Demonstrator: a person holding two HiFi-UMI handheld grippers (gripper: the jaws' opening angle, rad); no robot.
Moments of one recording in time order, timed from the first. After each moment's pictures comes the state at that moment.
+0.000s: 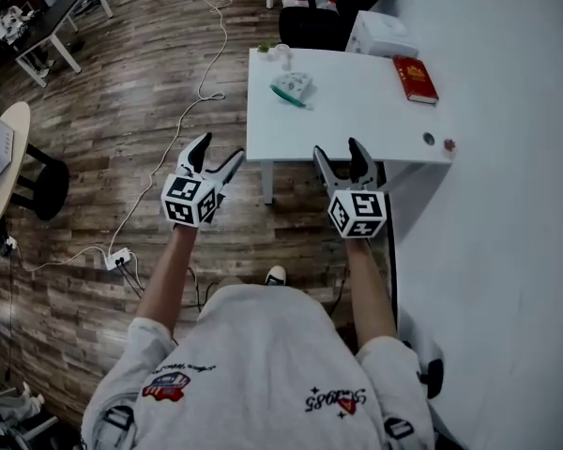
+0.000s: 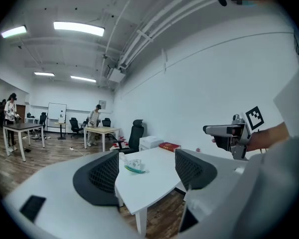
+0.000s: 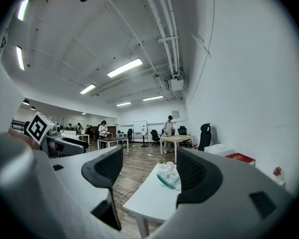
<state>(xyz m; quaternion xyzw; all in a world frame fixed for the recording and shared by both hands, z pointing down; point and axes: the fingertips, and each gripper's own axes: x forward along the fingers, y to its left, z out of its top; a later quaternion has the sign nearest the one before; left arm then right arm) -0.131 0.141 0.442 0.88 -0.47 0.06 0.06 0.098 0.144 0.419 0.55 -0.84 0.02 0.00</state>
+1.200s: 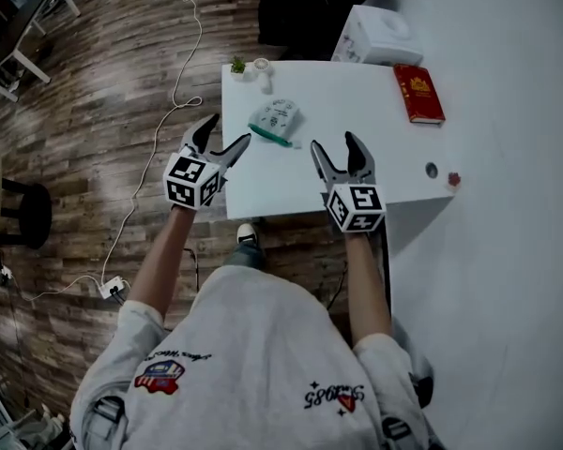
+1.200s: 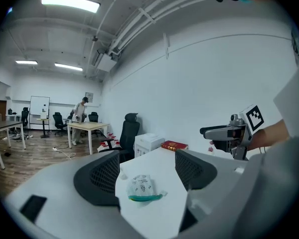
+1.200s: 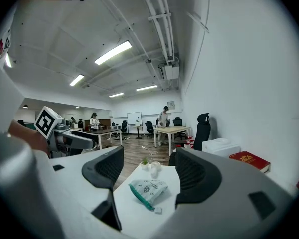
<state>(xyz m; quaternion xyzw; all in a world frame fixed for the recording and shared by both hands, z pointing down) -0.060 -0.182 0.479 0.91 -0.40 0.09 0.08 0.139 -0.149 0.471 0.56 -0.82 0.07 0.05</state>
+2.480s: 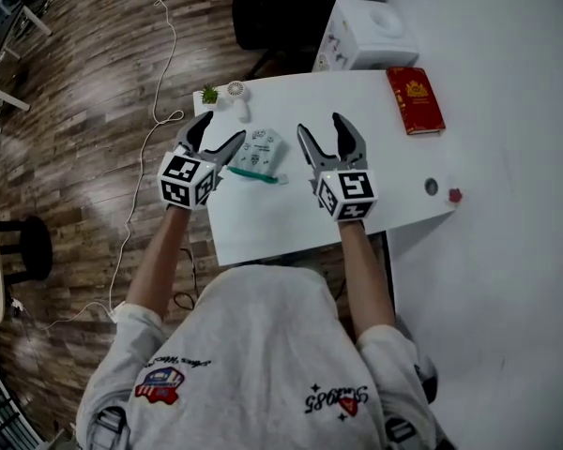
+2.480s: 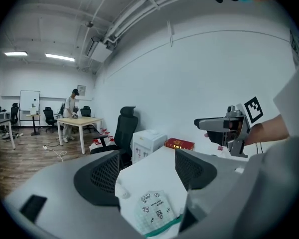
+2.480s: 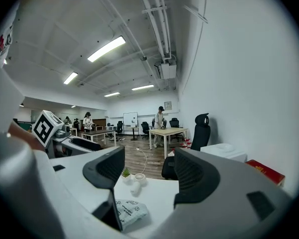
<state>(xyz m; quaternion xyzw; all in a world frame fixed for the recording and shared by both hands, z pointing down) 0.008 -0.371 0.511 0.92 -0.37 0.12 0.09 0.180 -0.342 0.476 0.58 -0.81 0.06 0.05</state>
